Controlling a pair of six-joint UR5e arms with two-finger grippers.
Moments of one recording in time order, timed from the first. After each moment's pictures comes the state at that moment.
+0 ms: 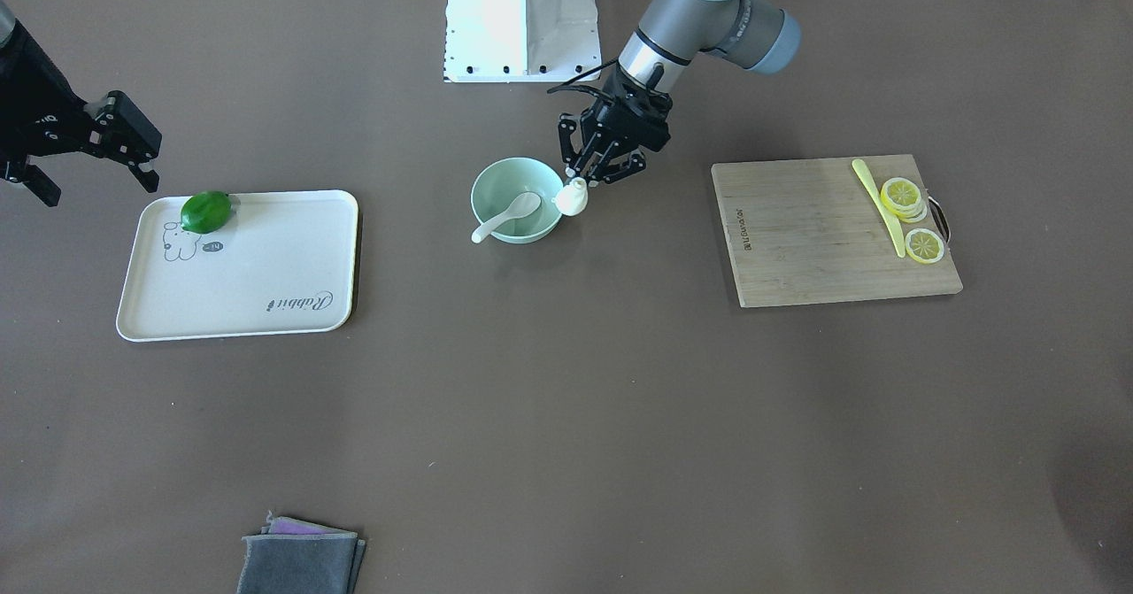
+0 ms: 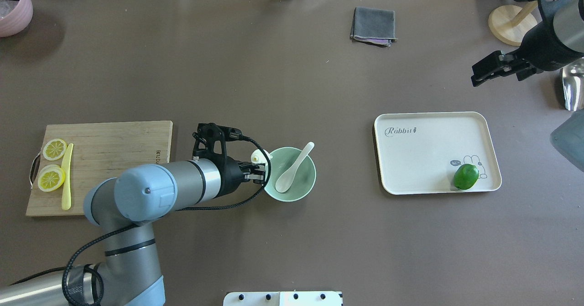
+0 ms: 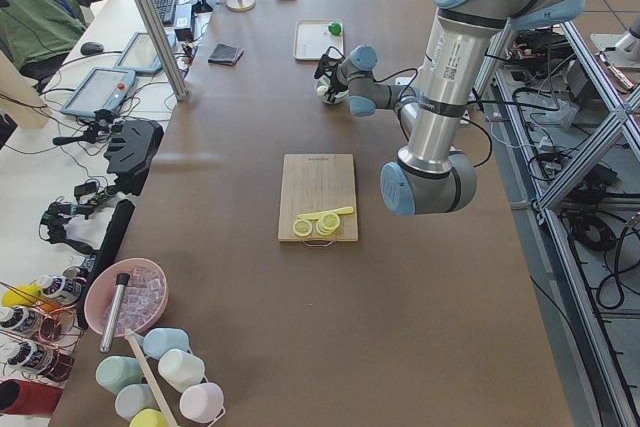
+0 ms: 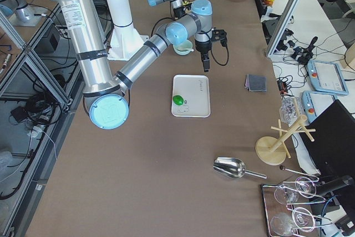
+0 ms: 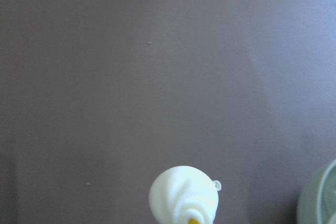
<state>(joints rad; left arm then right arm) -0.33 -2.03 -1.76 -2.27 -1.50 -1.16 1.06 -1.32 2.12 -1.76 2.14 0.61</state>
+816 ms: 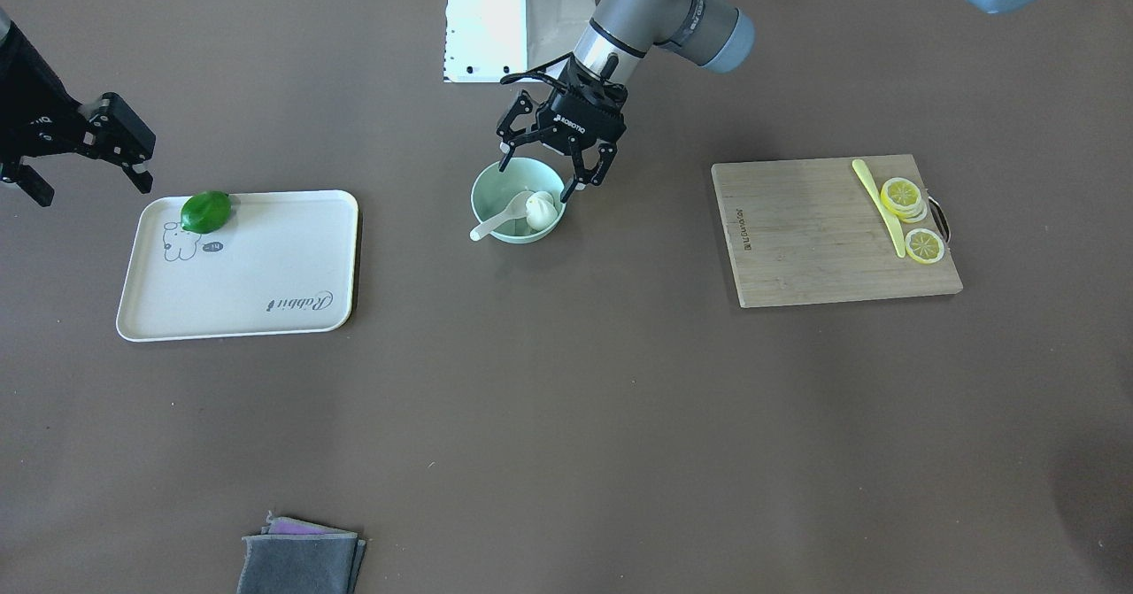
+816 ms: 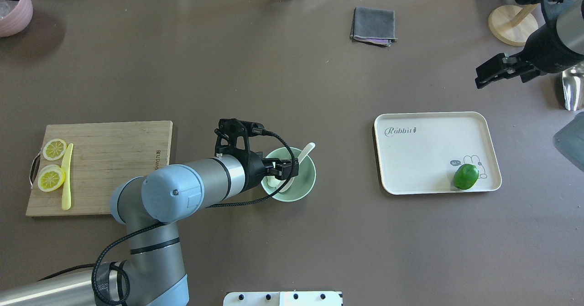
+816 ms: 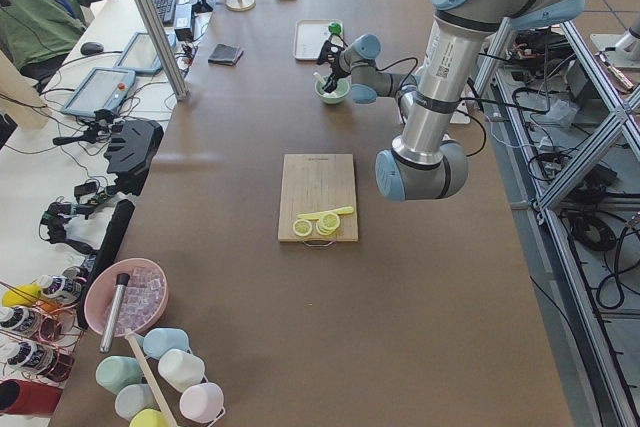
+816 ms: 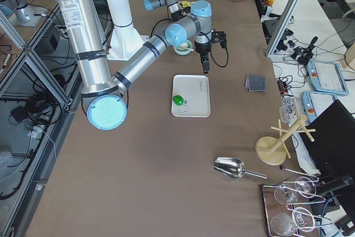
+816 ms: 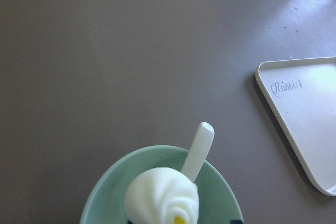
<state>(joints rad) -0.35 -2.10 -1.72 -2.27 -1.45 -1.16 1.07 -1.35 2.12 -1.76 2.13 0.58</state>
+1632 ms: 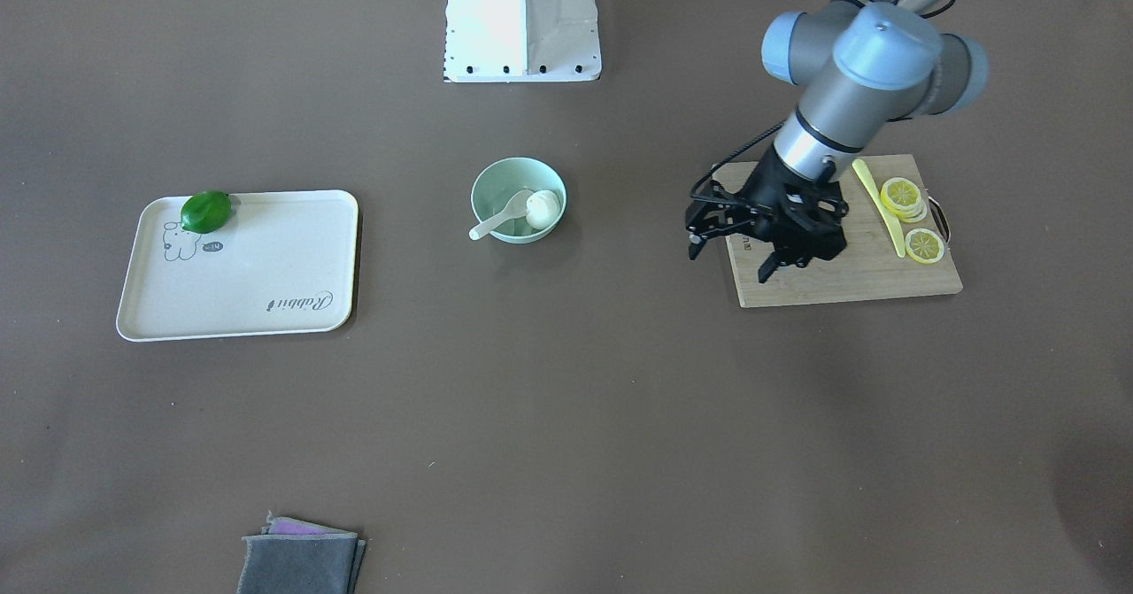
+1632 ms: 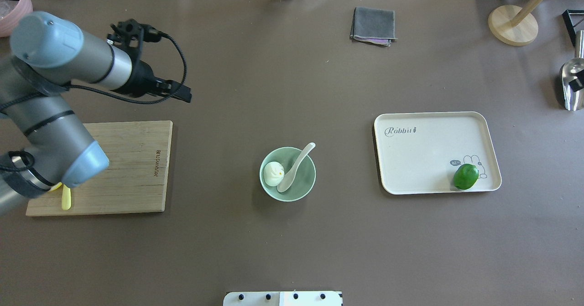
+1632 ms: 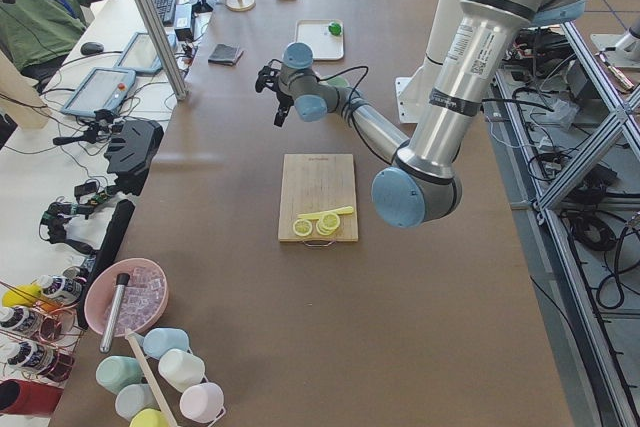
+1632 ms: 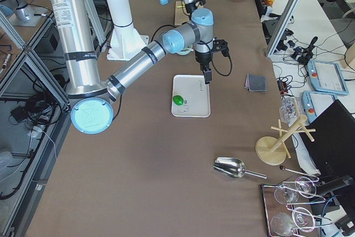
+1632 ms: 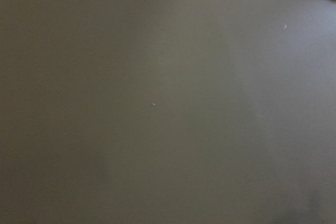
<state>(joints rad) -0.86 -1.96 -1.72 -2.00 -2.08 -0.81 1.36 -1.53 2.04 -1.78 2.25 0.07</state>
